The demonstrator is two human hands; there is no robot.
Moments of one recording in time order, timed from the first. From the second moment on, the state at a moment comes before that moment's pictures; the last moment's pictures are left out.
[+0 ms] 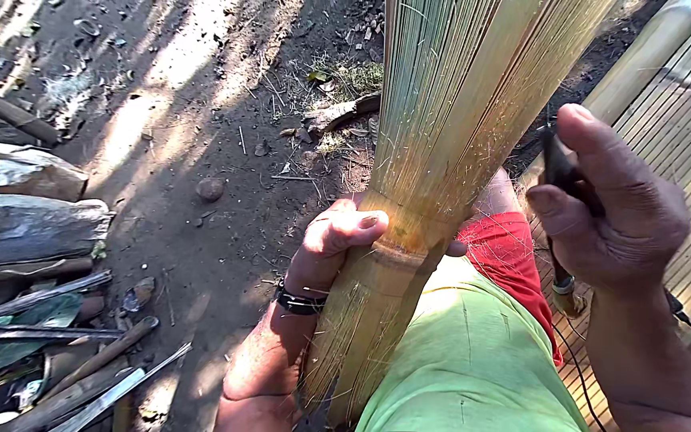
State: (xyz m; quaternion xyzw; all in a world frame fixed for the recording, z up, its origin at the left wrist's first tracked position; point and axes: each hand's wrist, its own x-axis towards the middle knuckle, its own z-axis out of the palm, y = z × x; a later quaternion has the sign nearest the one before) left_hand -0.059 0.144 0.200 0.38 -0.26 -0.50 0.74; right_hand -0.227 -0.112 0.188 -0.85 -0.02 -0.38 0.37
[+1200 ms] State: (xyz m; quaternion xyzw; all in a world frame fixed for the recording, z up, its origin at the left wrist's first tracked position) left_hand -0.060 0.141 0.204 0.38 -0.25 -0.50 0.74; right_hand -0.221 -0.095 0.179 -0.85 -0.07 -0.34 0.39
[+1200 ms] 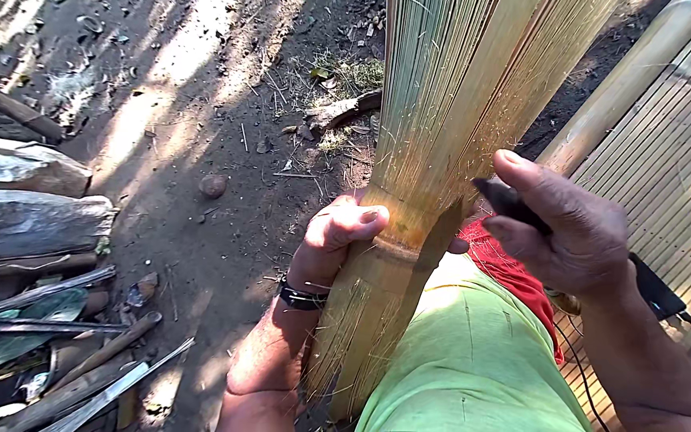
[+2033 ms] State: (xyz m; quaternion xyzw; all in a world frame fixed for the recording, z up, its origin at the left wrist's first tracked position) left_hand -0.062 0.157 0.191 0.35 -0.17 -0.53 0.75; right_hand -0.210 -0.082 0.163 -0.83 -0.08 -0.35 0.42
